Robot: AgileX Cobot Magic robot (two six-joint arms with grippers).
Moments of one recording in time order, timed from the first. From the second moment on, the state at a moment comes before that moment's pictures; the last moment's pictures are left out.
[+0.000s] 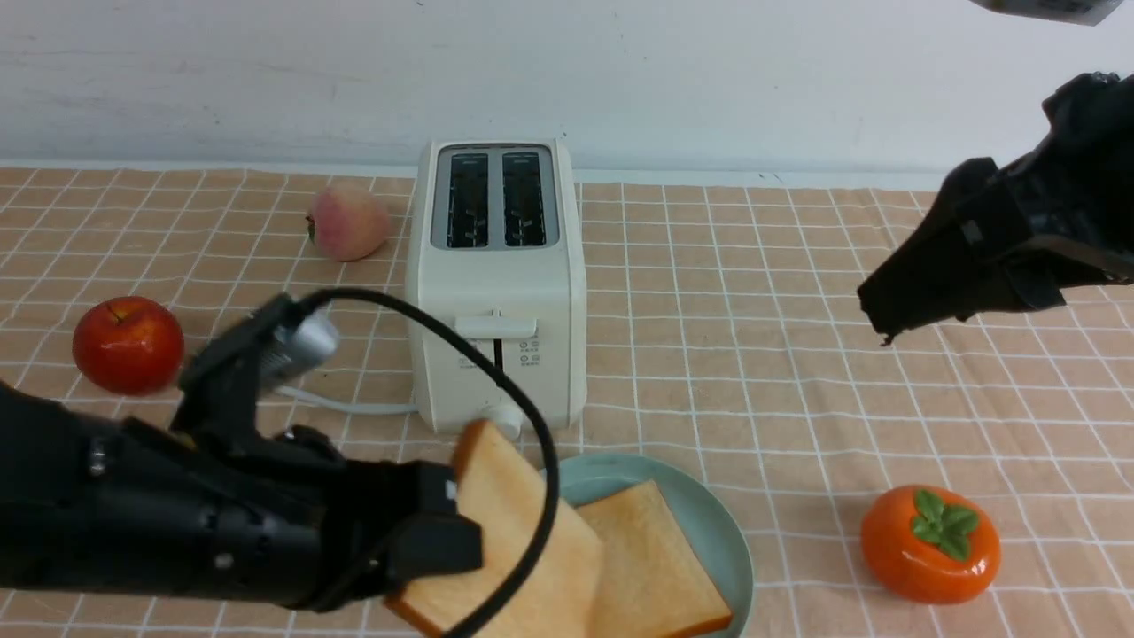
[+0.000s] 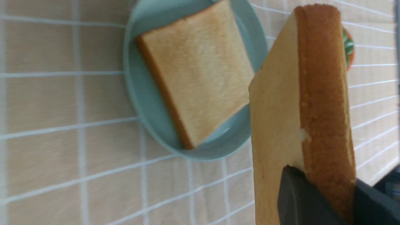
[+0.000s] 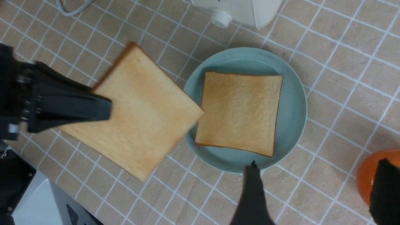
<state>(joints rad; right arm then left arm) 0.33 1.30 -1.48 0.42 1.26 -0.19 -0.39 1.19 -0.66 -1.07 0.57 0.29</state>
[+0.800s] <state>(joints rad) 0.33 1.30 -1.48 0.43 1.26 -0.19 -0.39 1.59 -0.76 -1.56 0.42 1.04</state>
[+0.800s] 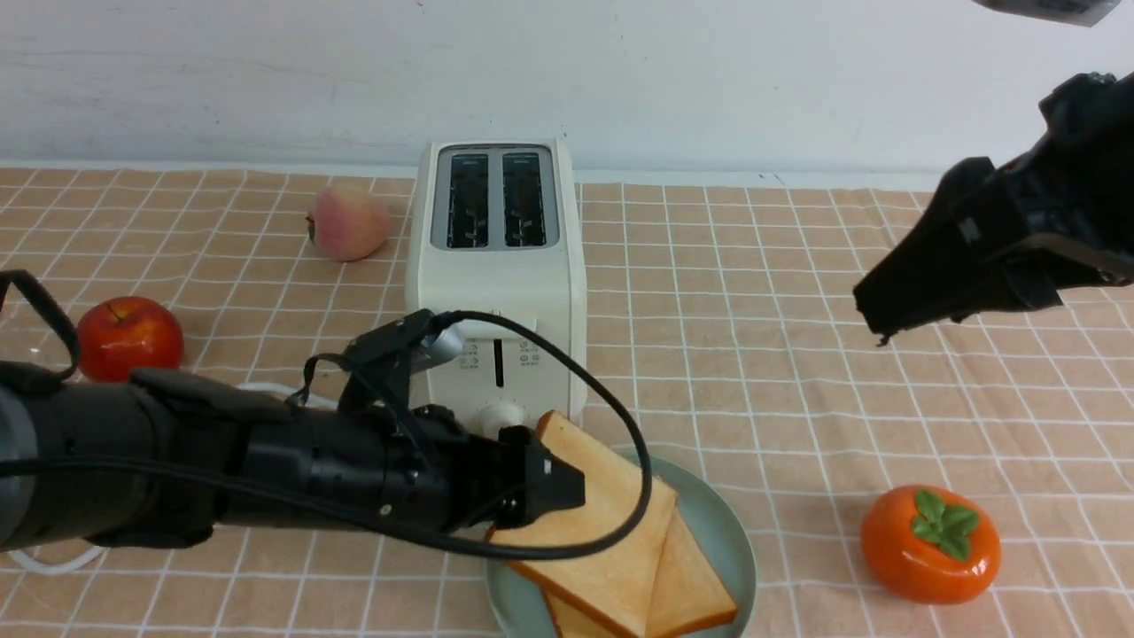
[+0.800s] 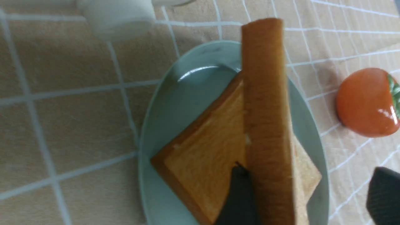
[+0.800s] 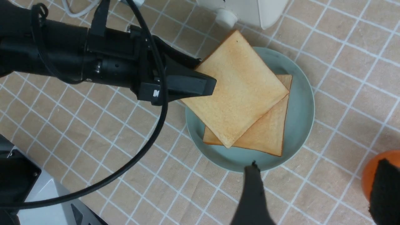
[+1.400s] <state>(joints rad) 0.33 1.30 -1.37 0.41 1.21 -0.19 0.21 1.43 -0.78 -0.61 0.63 0.10</state>
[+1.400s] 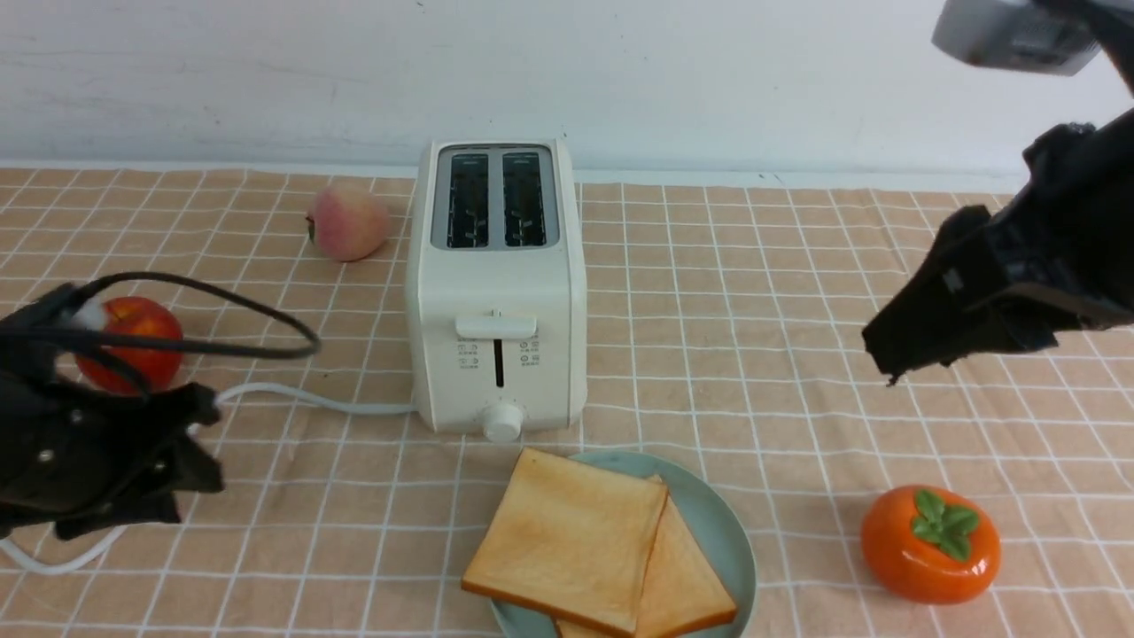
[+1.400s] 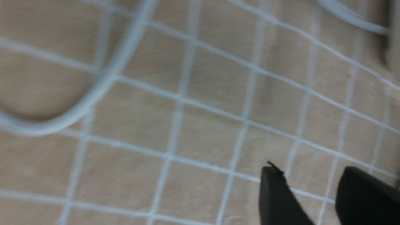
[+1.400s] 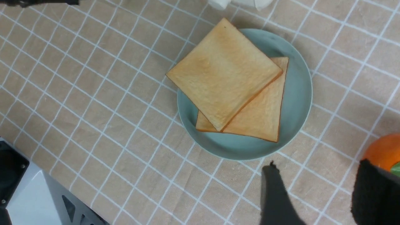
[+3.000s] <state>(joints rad) 0.16 0.15 -0.24 0.28 0.31 -0.11 -0.34 0.23 -0.68 -0.25 1.18 -0.47</state>
